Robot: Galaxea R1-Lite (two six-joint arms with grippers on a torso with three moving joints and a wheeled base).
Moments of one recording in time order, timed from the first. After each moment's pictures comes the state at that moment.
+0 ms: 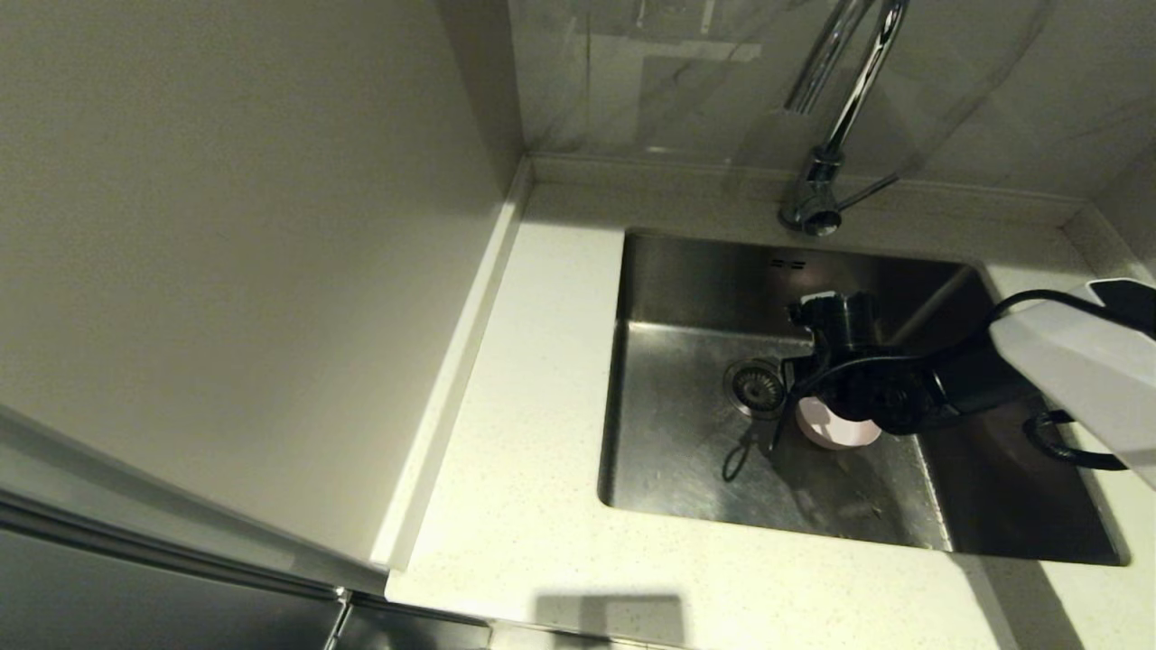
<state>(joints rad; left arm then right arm) 0.00 0.00 0.00 0.00 0.02 -0.02 0.20 2.25 -1.38 -0.40 -0.51 -0.04</state>
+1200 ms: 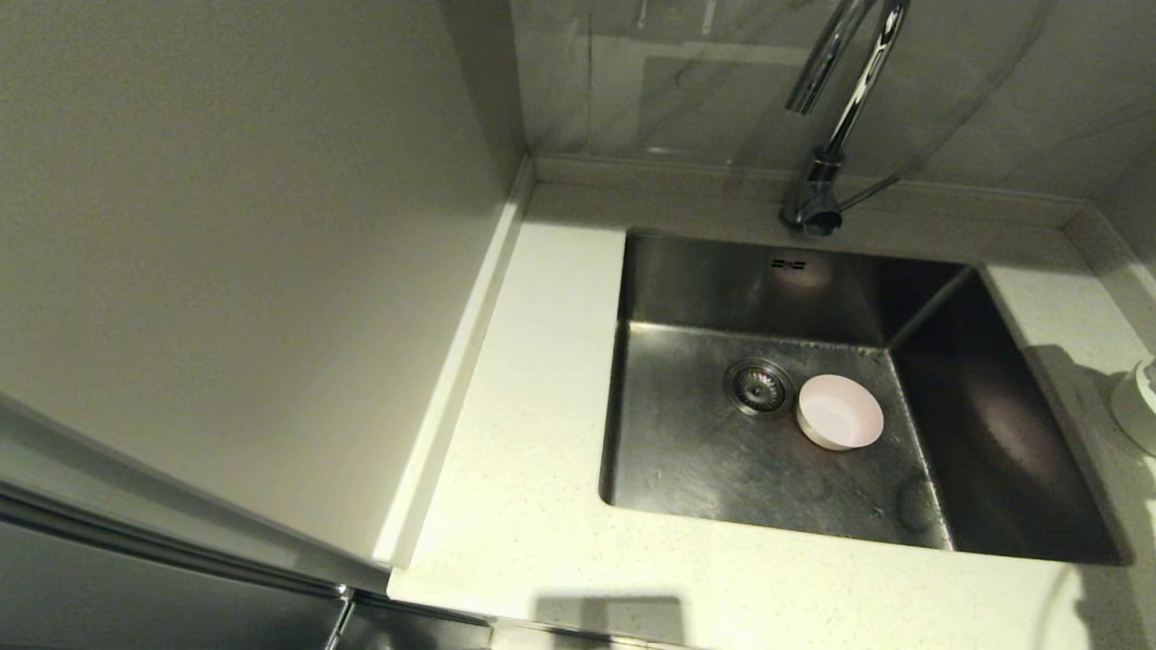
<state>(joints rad) 0.00 0.00 0.00 0.00 0.02 -0.02 -0.47 1.52 -1.32 0.45 -0.10 -0.37</state>
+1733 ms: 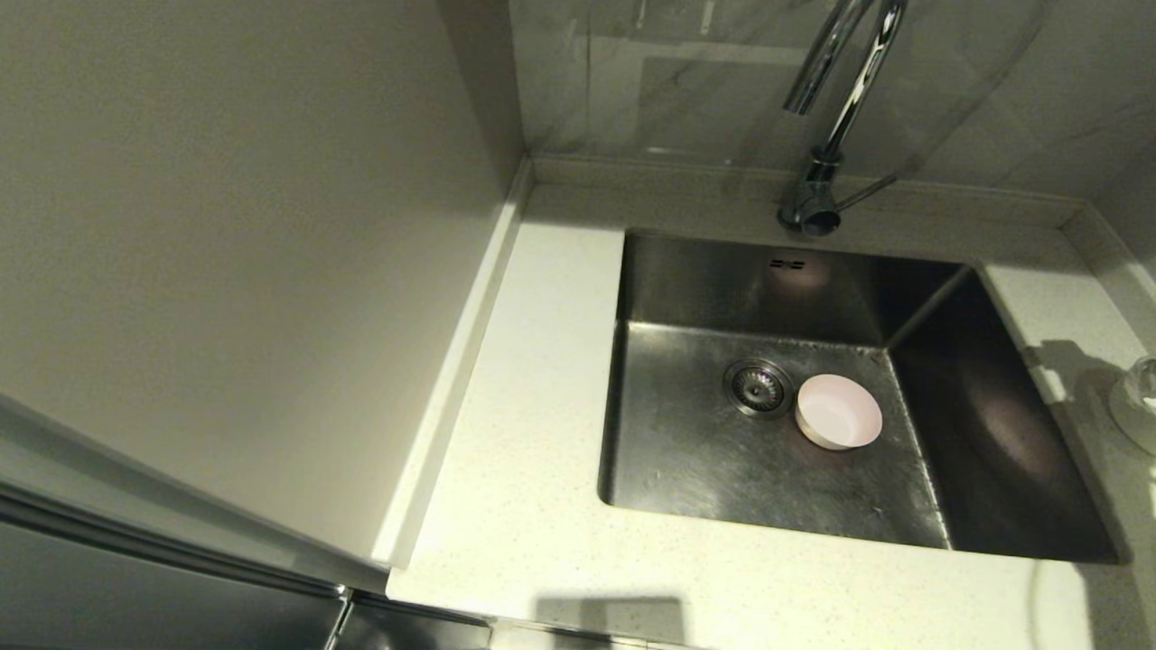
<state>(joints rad) 0.00 0.00 0.00 0.00 0.02 -0.02 -0.49 1.67 -1.38 0.45 -0.09 -0.33</state>
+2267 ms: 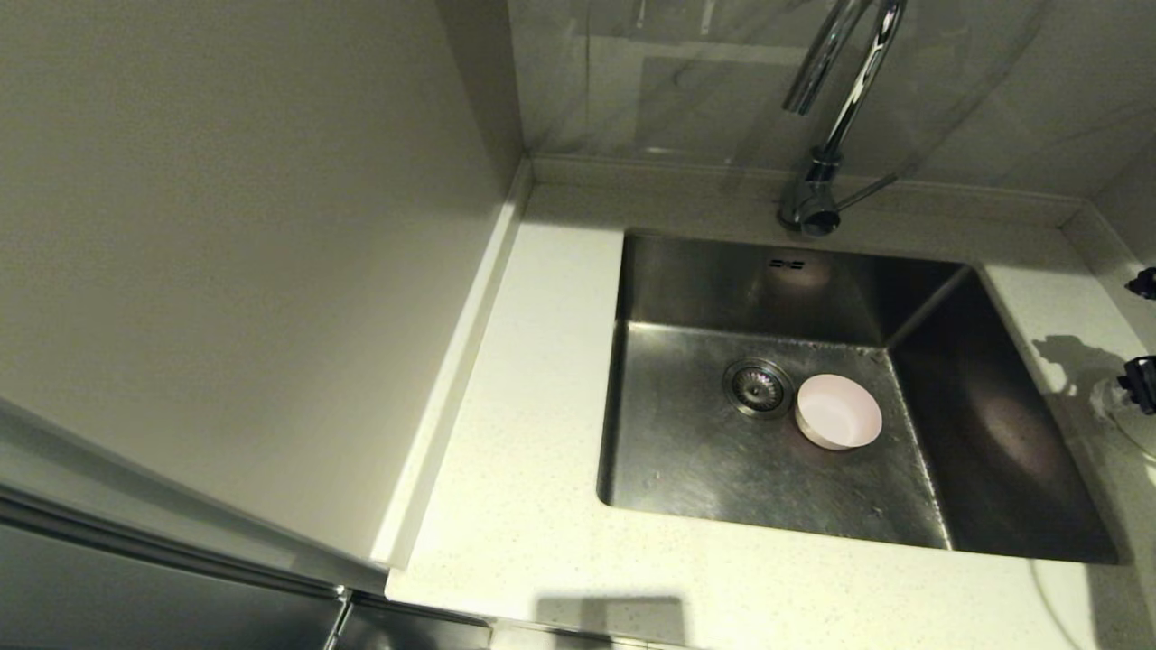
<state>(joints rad) 0.00 0.00 0.00 0.00 0.02 -0.02 -0.50 1.82 -1.45 0.44 -0.09 -0.33</state>
